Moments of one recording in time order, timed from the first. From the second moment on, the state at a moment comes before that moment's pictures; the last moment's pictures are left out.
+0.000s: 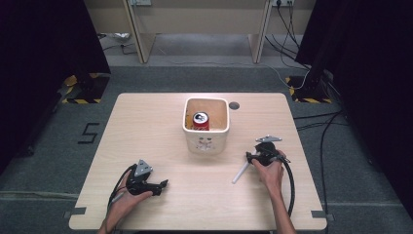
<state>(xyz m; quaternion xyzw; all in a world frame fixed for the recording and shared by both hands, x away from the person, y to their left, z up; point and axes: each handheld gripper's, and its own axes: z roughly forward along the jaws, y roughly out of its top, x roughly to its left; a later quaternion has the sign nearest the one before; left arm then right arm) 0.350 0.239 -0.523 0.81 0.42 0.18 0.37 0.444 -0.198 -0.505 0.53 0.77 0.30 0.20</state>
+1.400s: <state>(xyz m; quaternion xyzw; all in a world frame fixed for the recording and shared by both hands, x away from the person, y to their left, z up) 0.350 0.239 -0.523 0.81 0.42 0.18 0.37 0.423 -0.203 -0.504 0.52 0.77 0.31 0.20</state>
